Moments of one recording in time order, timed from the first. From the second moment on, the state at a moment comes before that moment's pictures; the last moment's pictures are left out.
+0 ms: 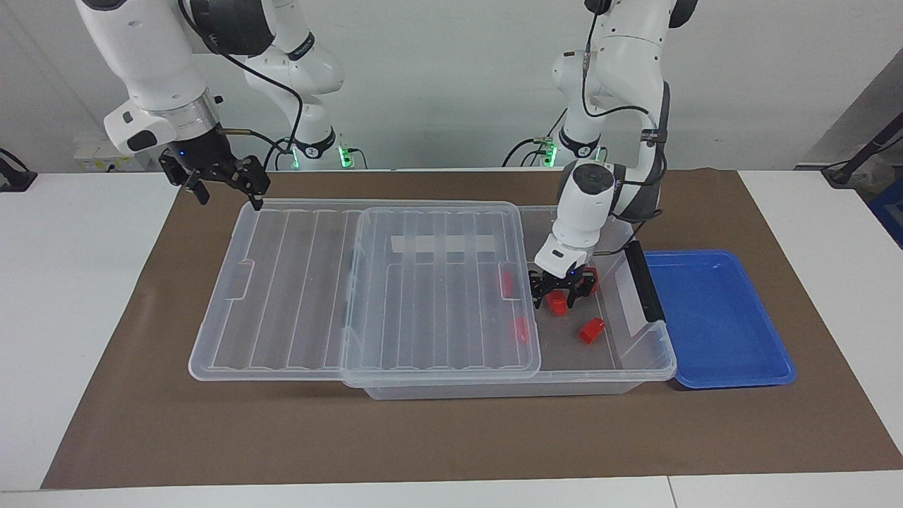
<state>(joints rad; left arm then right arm) -0.23 0.27 -0.16 -2.11 0.13 2.57 -0.43 0.00 0.01 0.04 -1.59 -0.02 1.59 0.21</state>
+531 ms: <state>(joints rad) -0.23 0.25 -0.16 -1.97 0.14 2.28 -0.43 0.01 0.02 0.05 -1.55 -0.02 1.57 0.20</state>
